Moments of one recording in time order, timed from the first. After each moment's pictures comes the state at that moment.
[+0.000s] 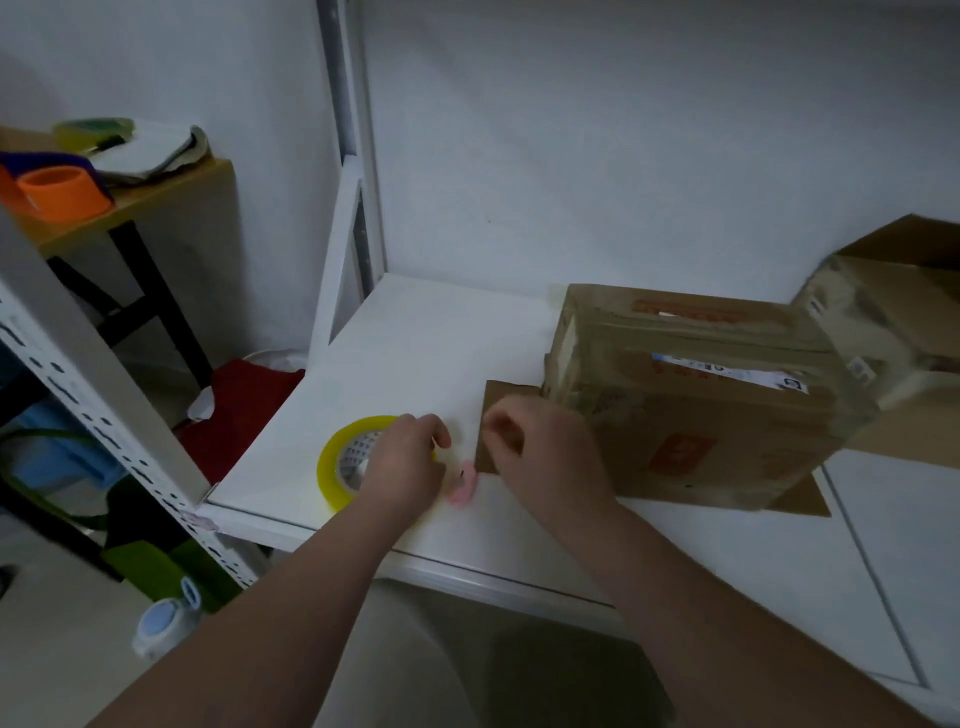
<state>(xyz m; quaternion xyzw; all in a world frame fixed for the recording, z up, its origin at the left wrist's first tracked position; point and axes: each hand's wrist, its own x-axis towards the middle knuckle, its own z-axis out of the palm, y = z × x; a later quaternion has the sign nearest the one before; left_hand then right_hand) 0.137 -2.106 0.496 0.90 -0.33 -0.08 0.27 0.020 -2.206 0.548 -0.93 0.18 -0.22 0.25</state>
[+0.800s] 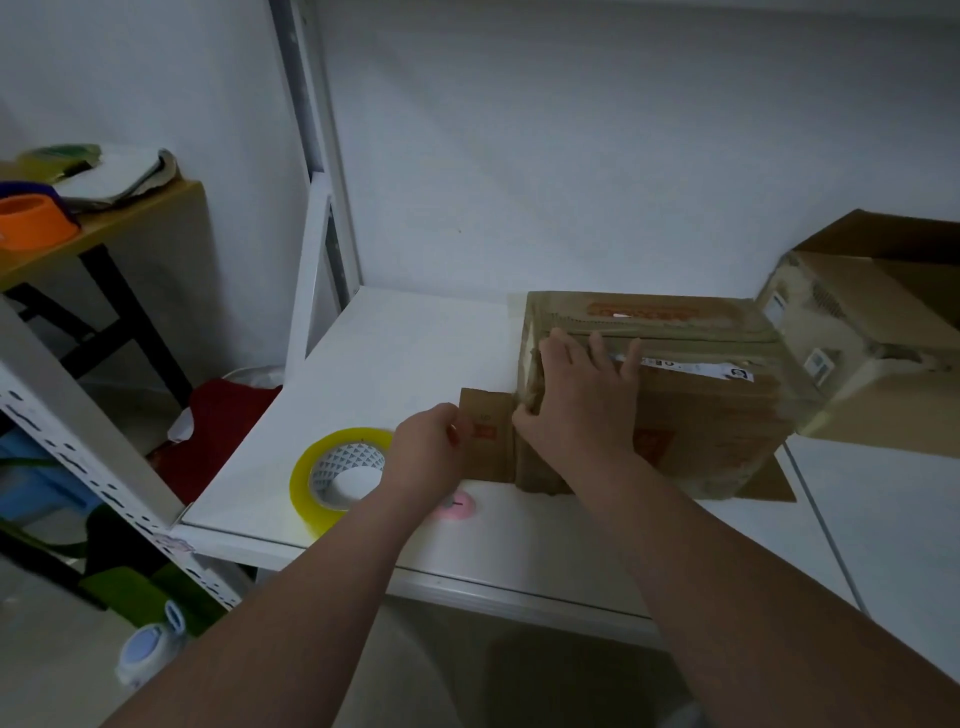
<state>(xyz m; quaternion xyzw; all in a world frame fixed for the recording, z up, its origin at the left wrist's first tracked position) 0.114 -2.148 0.516 0.89 -0.32 -0.08 0.32 0.016 -2.263 0.568 -0.94 0.31 -0.16 -0.02</state>
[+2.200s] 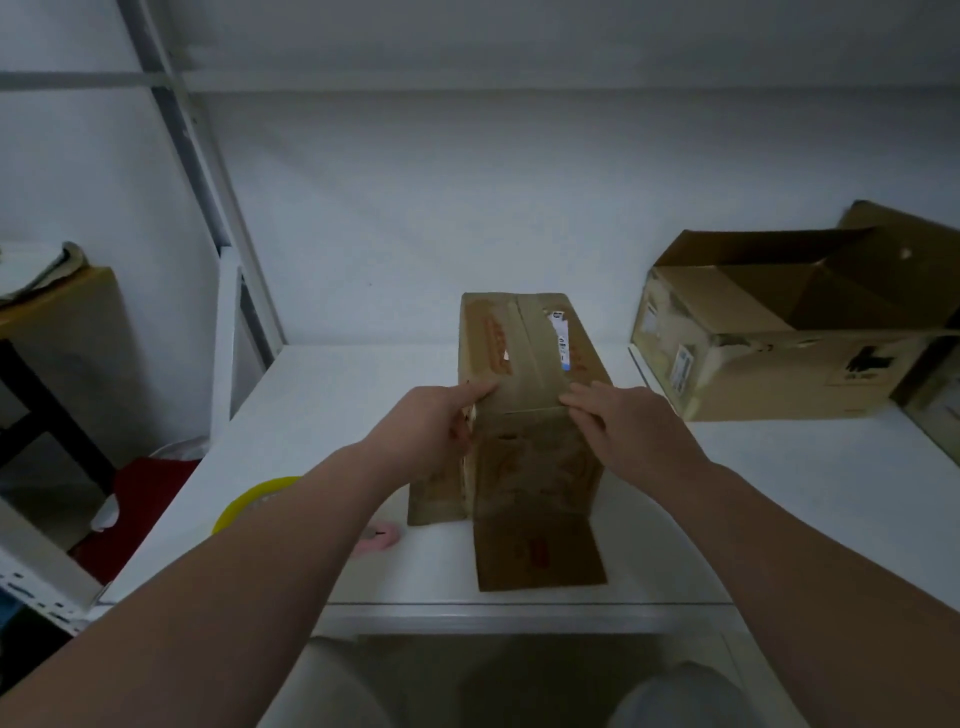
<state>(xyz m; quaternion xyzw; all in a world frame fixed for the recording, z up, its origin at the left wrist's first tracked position) 0.062 -2.198 0.598 0.77 -0.60 -0.06 0.19 -0.127 -2.332 0.590 -0.94 0.24 -0.23 0.08</state>
